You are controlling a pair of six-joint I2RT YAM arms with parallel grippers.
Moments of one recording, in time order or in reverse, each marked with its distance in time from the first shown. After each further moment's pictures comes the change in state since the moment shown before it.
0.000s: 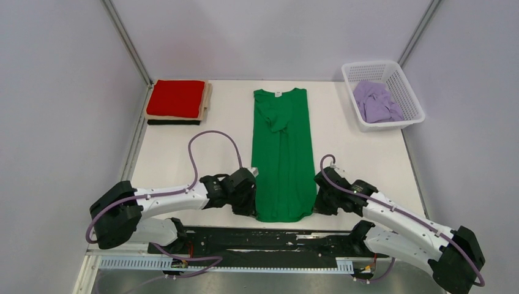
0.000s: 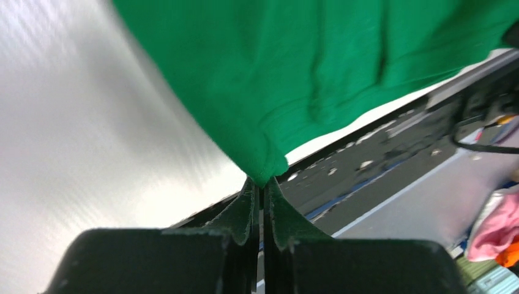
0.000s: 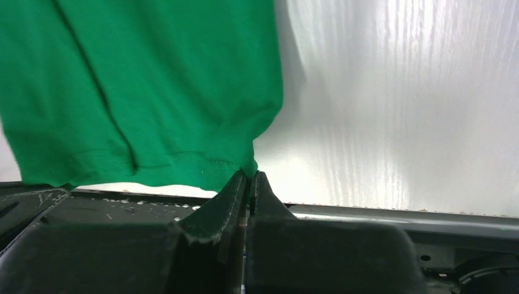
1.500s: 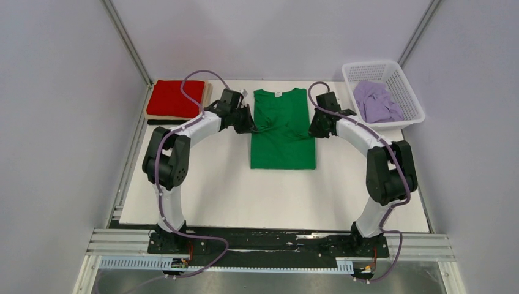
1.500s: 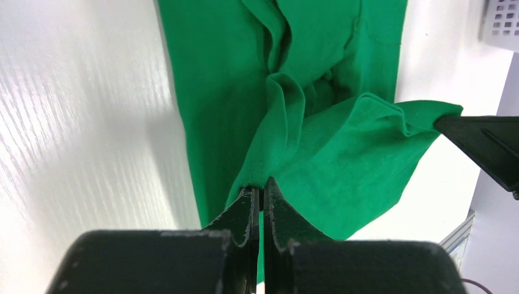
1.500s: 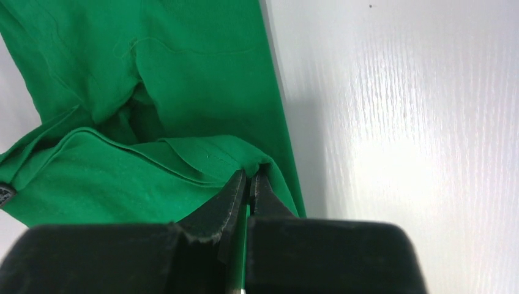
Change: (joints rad) left arm 0.629 0.660 0.791 0.093 0.192 0.329; right arm -0.513 0.850 0.742 0.340 -0.010 -0.480
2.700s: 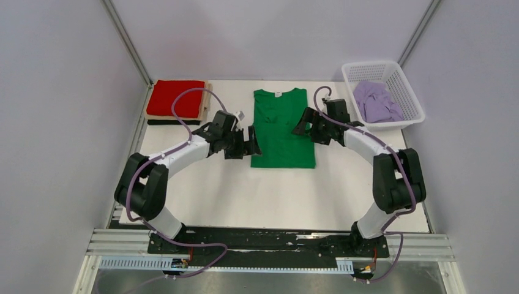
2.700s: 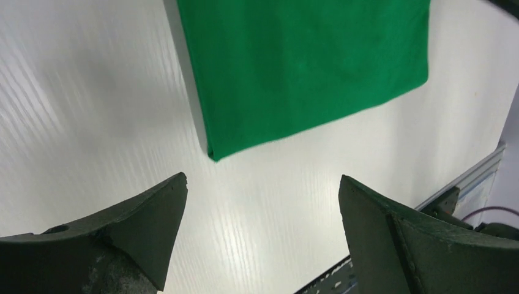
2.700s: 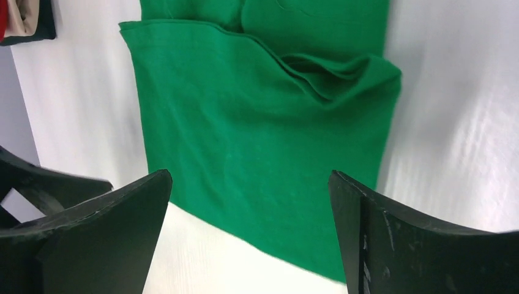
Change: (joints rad) left arm -0.050 -0.319 -0.330 -0.026 -0.006 0.026; right arm -0.061 -0.130 -0.212 0.260 -0.364 -0.046
